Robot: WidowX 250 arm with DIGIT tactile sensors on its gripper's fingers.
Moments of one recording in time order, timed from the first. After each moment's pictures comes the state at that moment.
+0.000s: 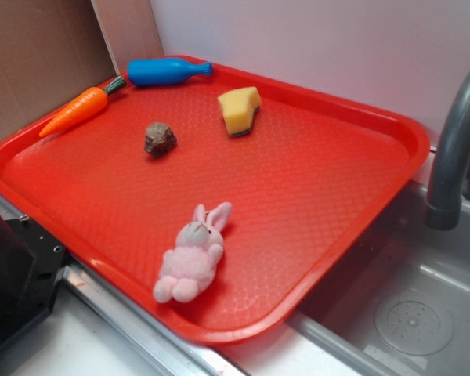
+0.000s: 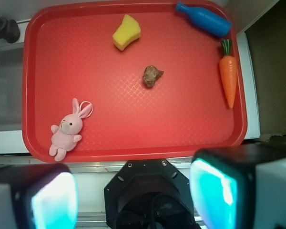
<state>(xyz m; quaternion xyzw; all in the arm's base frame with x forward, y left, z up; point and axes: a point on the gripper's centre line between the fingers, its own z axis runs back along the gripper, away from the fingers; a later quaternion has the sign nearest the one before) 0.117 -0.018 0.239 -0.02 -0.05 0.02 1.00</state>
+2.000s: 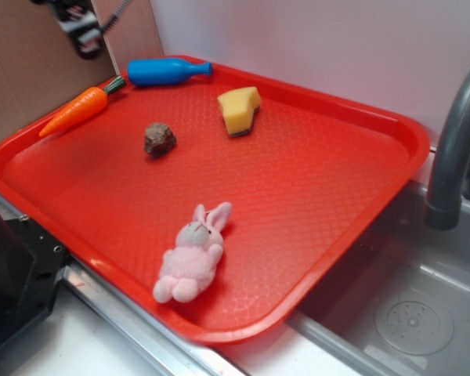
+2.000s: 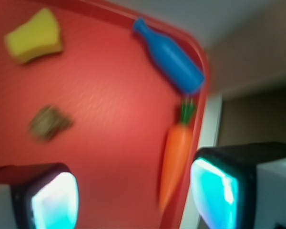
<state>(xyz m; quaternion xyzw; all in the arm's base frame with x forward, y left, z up) 0.240 0.096 0.117 0.10 -0.06 -0.17 0.98</state>
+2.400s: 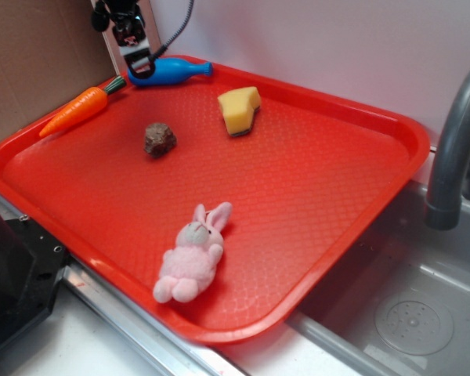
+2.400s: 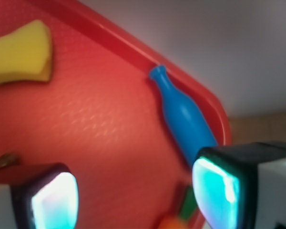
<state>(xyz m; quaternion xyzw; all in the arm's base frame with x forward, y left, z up) 0.279 0.110 0.090 0.10 -0.11 -0.26 0.96</state>
